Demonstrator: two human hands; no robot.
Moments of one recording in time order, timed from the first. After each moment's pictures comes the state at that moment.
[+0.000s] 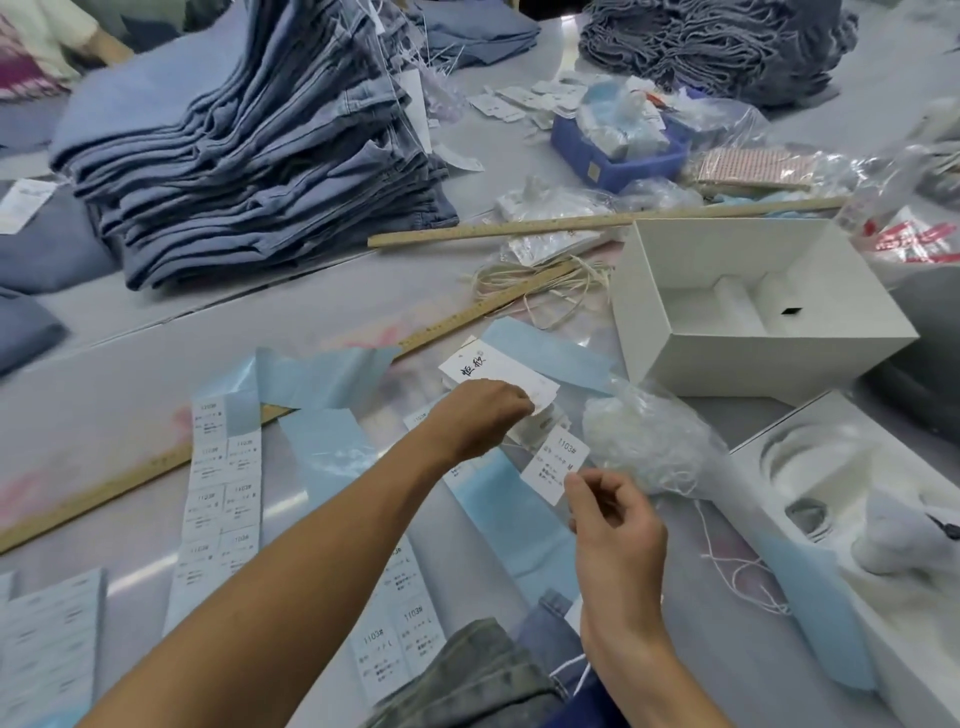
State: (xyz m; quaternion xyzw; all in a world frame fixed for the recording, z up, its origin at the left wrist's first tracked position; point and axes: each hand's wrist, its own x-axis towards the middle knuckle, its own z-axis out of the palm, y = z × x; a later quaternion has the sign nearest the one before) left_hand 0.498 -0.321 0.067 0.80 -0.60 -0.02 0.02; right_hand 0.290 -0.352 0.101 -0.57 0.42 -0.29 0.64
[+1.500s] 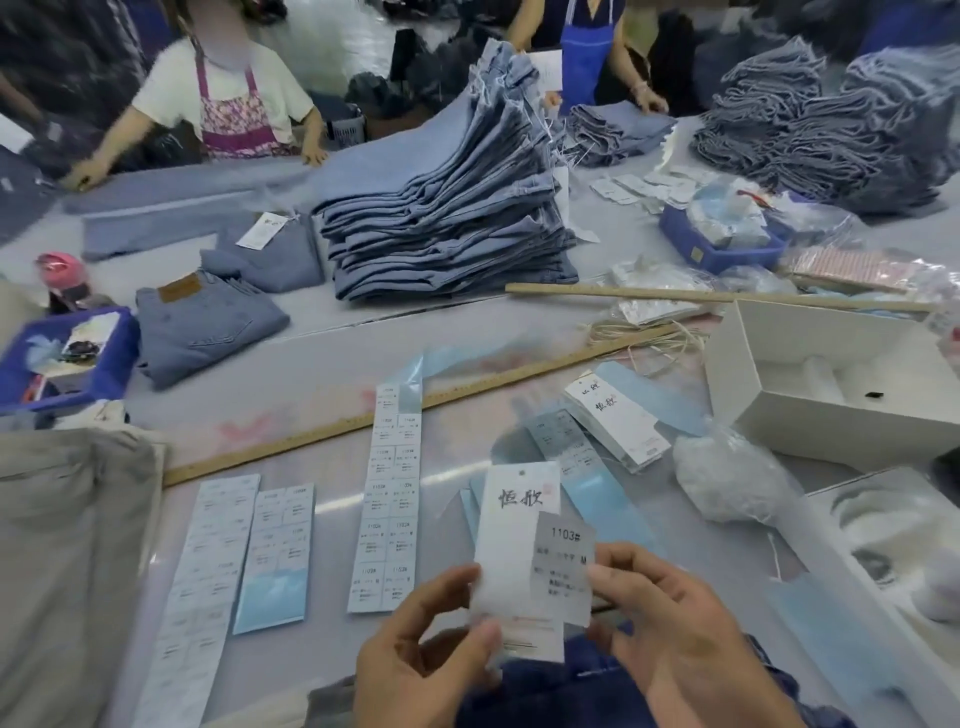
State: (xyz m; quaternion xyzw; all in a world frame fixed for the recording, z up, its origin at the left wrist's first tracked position) left_hand 0.234 -0.050 0.186 0.63 0.08 -0.12 0.76; right_hand 0.211 -0.234 0.236 -0.50 0.26 0.03 0.82
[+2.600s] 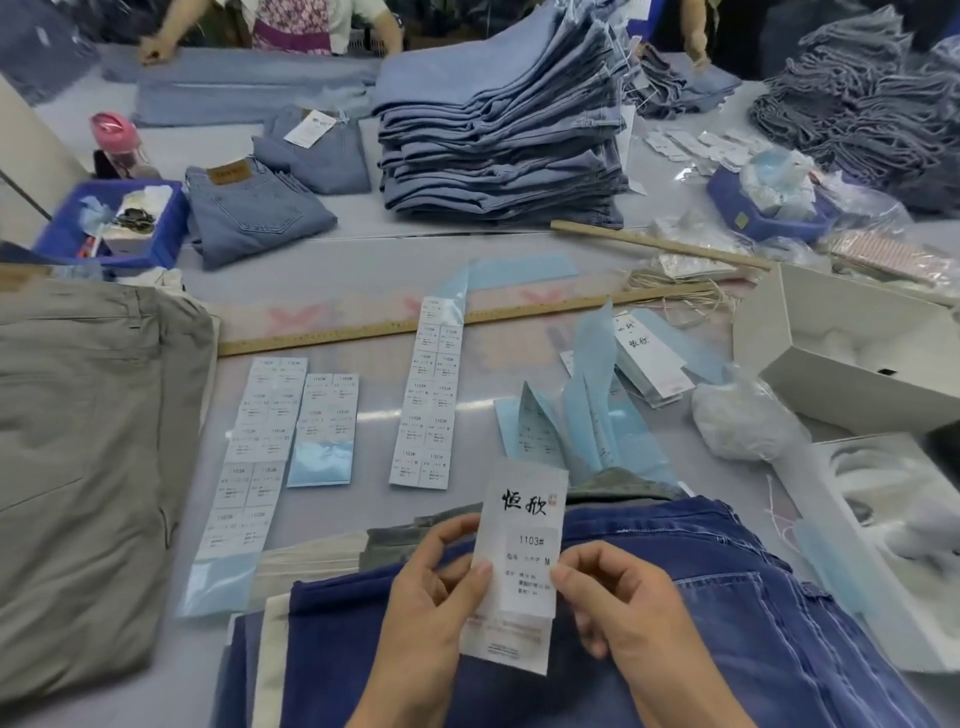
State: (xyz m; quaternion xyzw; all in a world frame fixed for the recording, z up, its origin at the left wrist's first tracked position) left_hand 0.169 0.009 0.160 0.53 0.11 -0.23 0.81; right_hand 0.142 -0.157 0.206 -0.64 0.26 0.09 0.71
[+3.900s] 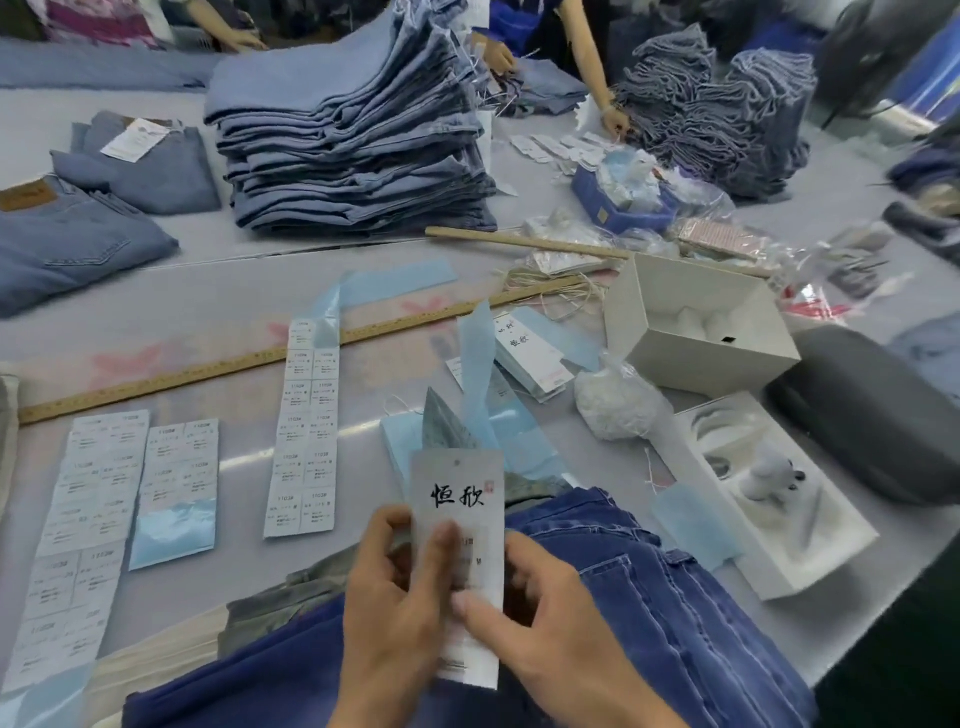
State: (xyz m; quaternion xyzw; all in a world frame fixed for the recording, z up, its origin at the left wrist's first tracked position) left_hand 0.191 -0.063 0.184 0.64 0.00 -0.10 0.76; right_hand 0.134 -0.189 0.222 -0.76 0.12 0.07 0.64
